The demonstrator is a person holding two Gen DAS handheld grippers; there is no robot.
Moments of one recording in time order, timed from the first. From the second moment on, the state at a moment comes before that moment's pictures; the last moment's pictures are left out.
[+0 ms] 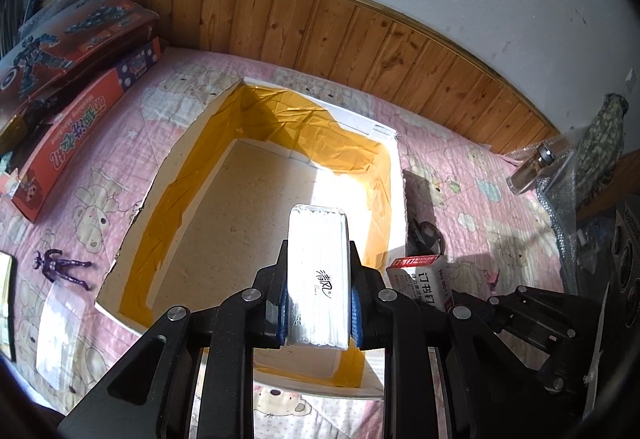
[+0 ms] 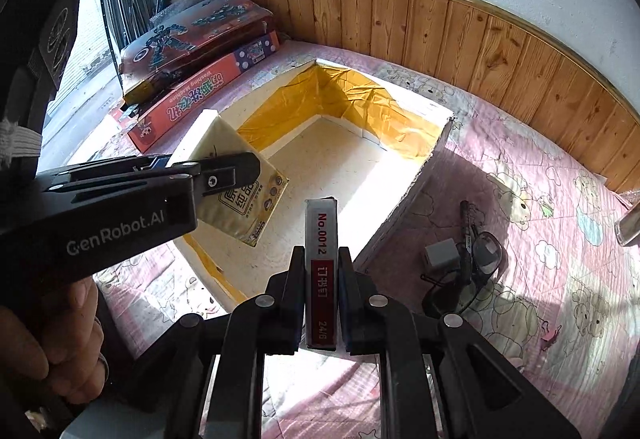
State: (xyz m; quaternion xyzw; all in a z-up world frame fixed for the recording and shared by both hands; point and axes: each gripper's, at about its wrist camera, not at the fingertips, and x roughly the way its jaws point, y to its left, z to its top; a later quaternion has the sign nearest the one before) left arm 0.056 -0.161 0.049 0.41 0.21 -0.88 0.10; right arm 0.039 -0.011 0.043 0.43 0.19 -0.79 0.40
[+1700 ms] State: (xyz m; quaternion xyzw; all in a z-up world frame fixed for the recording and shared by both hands) left arm -0.088 -0.240 -0.034 0.55 0.22 -0.80 0.13; right arm -0.102 -0.127 -0.029 0.49 0.25 -0.74 0.38
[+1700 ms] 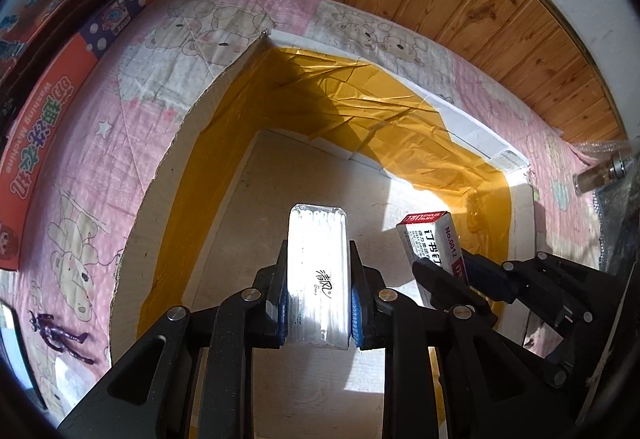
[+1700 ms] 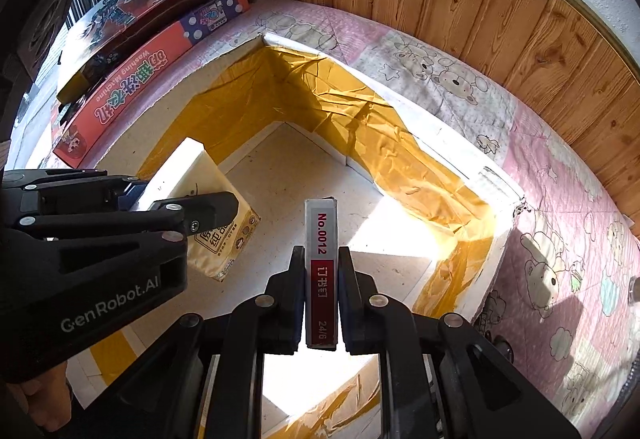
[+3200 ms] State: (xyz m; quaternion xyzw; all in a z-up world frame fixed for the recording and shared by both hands) left arm -0.059 -0.209 0.010 0.54 0.16 -0.82 0.11; right arm -0.071 -0.090 -0.009 0.52 0.24 -0.73 0.38
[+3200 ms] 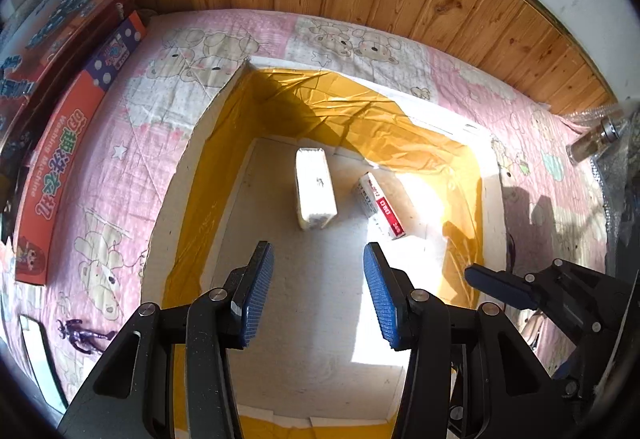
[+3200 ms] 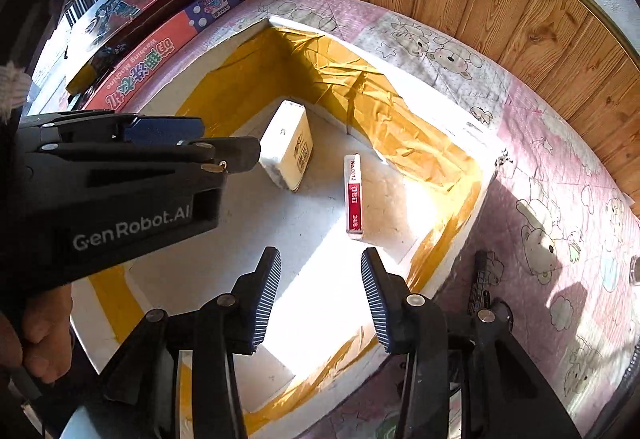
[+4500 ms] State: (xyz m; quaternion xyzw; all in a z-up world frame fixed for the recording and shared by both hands) left arm 0.095 0.011 0.026 0.51 0.09 -0.86 -0.05; right arm 0.079 0.192 -0.019 0.48 0.11 -0.80 0.34
